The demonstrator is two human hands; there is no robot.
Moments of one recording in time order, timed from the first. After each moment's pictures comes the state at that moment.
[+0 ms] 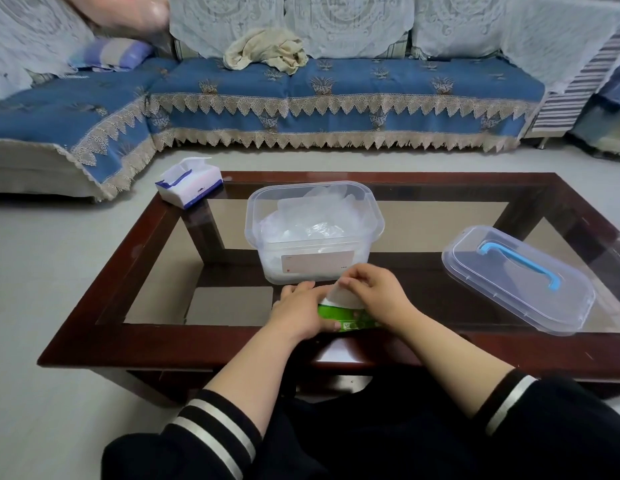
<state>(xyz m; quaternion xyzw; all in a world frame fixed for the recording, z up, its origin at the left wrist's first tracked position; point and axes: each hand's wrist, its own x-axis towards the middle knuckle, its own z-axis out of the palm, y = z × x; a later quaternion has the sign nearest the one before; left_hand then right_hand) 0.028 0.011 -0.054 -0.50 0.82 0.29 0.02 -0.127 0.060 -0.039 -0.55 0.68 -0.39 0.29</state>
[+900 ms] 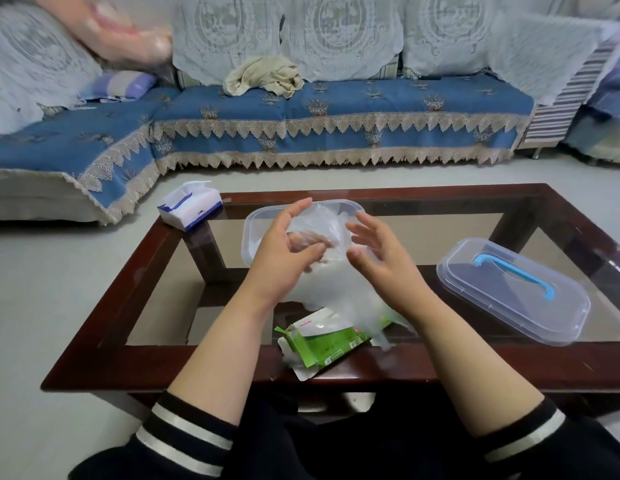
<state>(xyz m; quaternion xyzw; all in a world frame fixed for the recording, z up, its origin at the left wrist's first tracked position) 0.032 0.005 0.059 -0.35 0.67 0.52 -0.41 -0.137 0.069 0.031 -0.58 0.56 -0.51 0.30</state>
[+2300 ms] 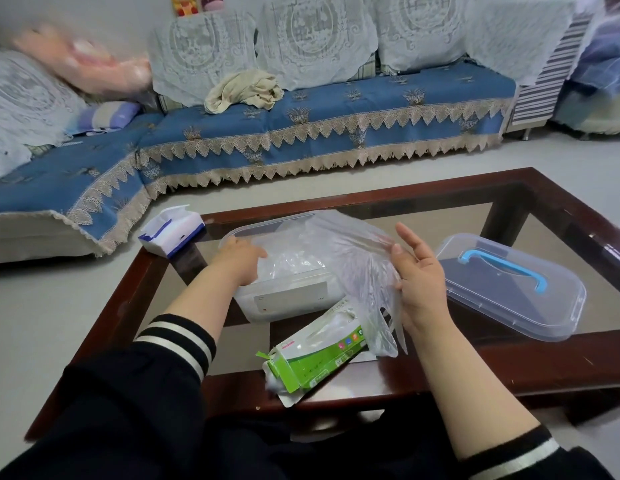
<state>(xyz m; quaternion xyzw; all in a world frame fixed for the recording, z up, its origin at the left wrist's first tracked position) 0.021 -0.116 0.028 -0.51 0.85 -0.01 0.13 -0.187 0.071 0.003 -0.19 0.46 -0.78 0.38</state>
